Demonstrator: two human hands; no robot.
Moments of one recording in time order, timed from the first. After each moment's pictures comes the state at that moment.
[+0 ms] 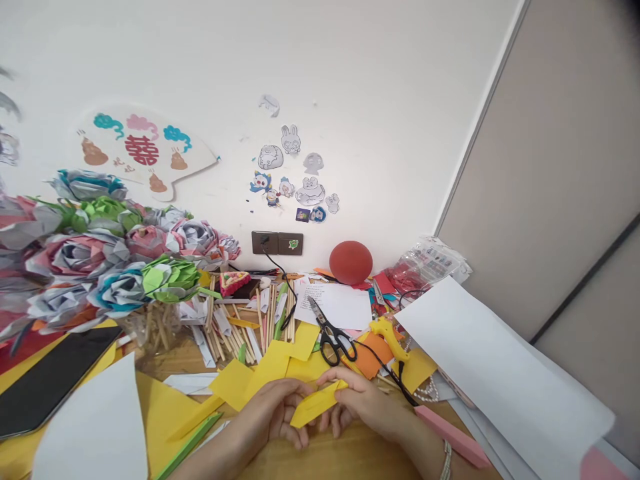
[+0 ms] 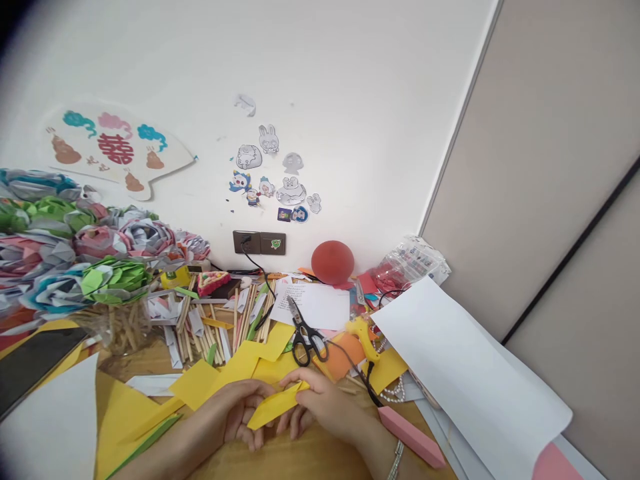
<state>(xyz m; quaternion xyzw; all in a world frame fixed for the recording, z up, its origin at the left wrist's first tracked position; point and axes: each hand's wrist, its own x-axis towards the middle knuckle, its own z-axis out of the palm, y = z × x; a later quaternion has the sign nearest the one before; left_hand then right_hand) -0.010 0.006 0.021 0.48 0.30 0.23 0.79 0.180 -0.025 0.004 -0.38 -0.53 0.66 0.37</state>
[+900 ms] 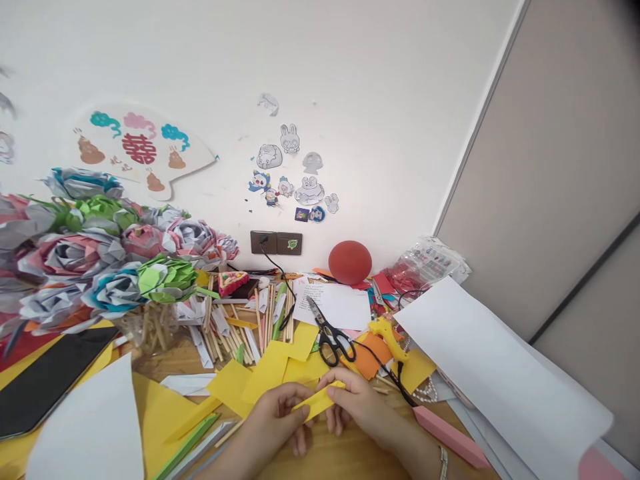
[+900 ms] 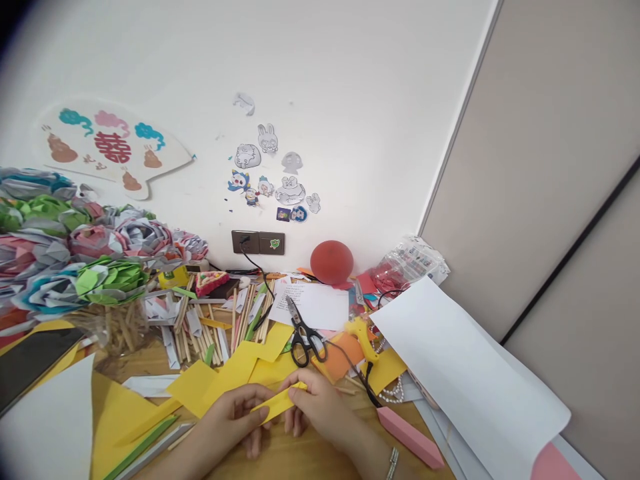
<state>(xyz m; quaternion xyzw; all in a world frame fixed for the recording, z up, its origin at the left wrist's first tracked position) -0.001 0.005 -0.004 0.60 0.35 0.26 0.67 0.169 -0.026 0.005 -0.45 -0.53 0.59 0.41</state>
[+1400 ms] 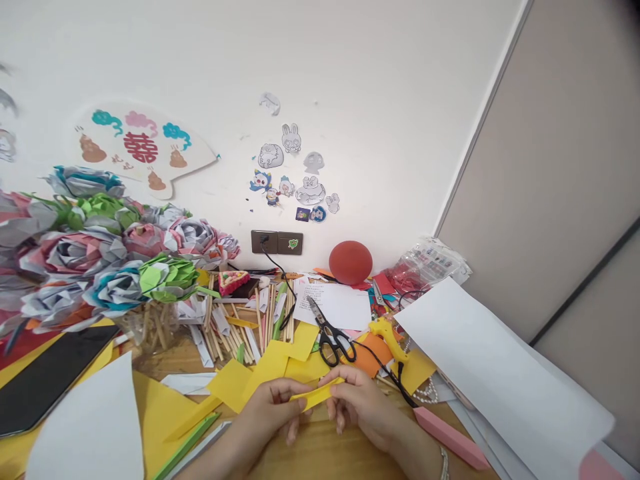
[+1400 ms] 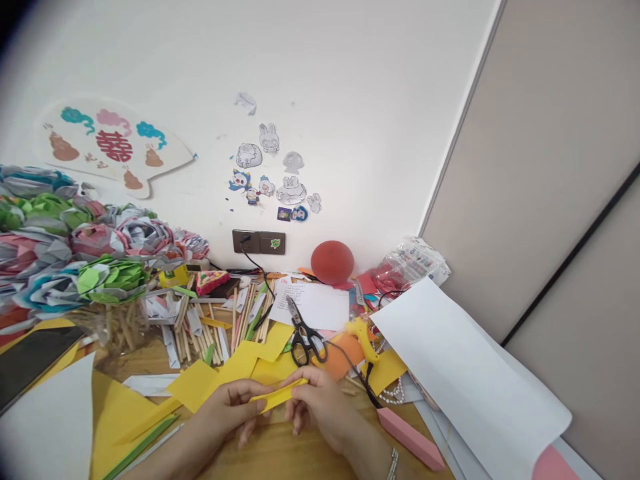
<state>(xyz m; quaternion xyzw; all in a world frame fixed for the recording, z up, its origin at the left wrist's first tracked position) -0.005 0.007 0.006 0.53 0.39 0.29 0.70 0.167 -0.023 0.002 -0.43 -0.42 0.65 0.46</state>
